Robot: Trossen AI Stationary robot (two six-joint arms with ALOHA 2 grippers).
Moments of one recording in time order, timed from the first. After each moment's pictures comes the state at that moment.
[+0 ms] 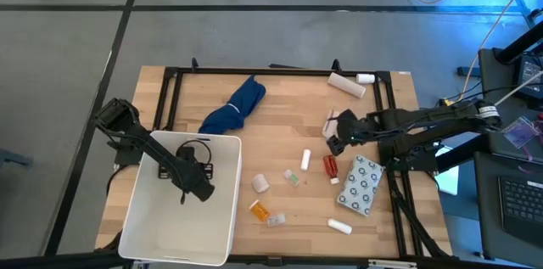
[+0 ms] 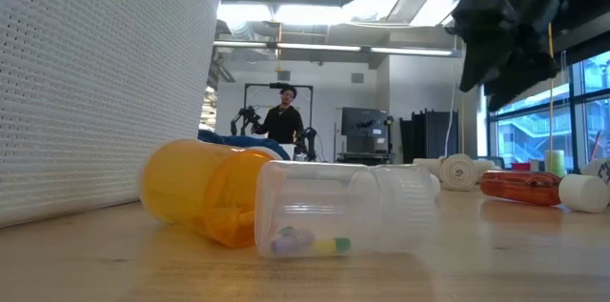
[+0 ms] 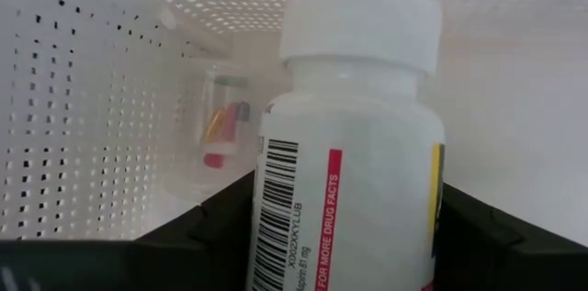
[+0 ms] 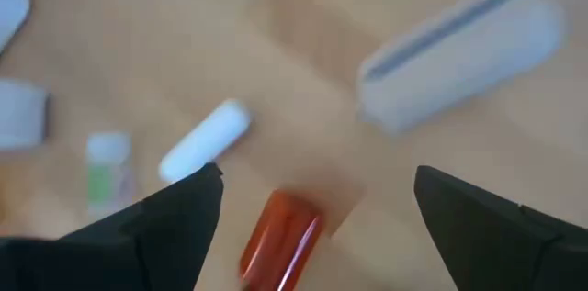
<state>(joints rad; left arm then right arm) -0.62 1.59 0.74 -1.07 -0.11 -2.27 0.08 1.09 0.78 -0.82 0.20 1.02</state>
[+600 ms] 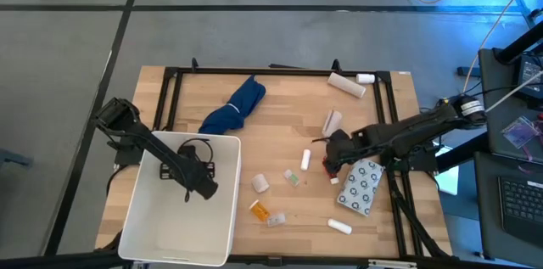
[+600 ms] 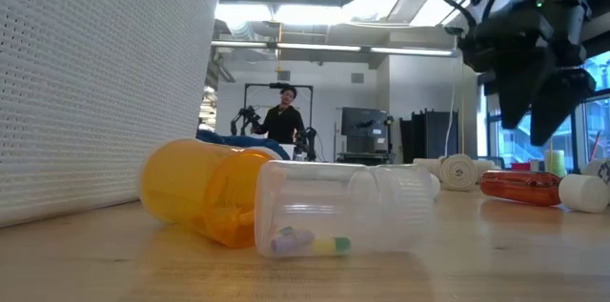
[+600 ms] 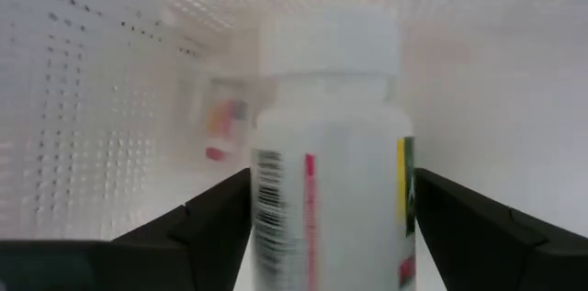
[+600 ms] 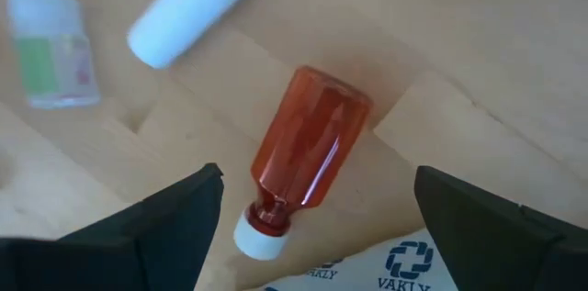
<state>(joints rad) -0.57 1.59 0.80 -1.13 -0.10 -2.27 0.24 1.30 0.78 -0.81 0.07 1.18</state>
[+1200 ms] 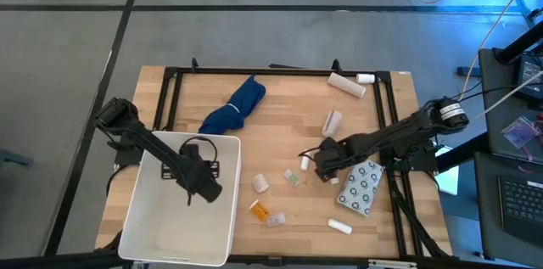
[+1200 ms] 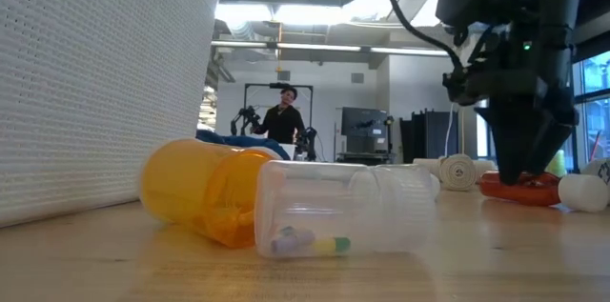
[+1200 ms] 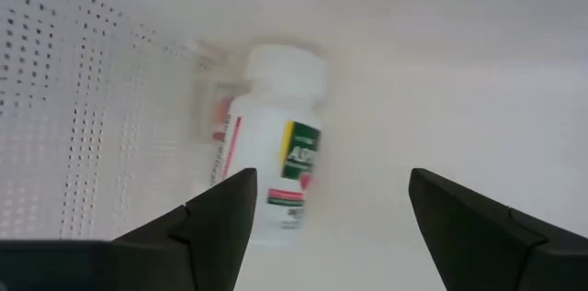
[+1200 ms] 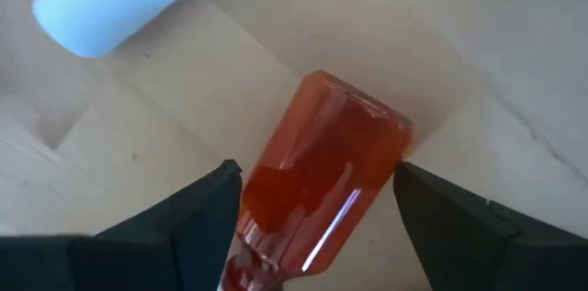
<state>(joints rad) -0.57 1.59 1.05 -1.38 -0.16 -2.27 0.25 1.53 0.78 -0.68 0.10 1.11</state>
